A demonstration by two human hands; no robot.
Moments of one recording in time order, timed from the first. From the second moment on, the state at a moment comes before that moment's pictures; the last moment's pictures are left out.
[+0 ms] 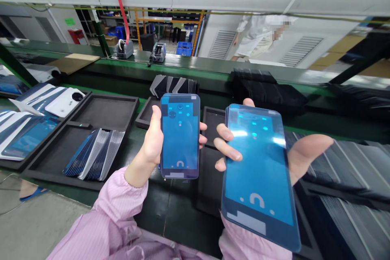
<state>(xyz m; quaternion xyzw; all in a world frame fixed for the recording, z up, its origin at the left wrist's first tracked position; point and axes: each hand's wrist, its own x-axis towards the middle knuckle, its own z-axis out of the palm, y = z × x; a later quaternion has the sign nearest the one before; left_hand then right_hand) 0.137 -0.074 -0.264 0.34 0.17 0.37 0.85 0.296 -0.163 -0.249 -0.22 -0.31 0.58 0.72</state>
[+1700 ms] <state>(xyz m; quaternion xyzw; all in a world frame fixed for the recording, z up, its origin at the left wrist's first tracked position) 0.136 -0.078 -0.262 0.34 0.16 0.36 0.85 0.287 -0.163 -0.256 -0.43 -0.23 0.39 0.78</state>
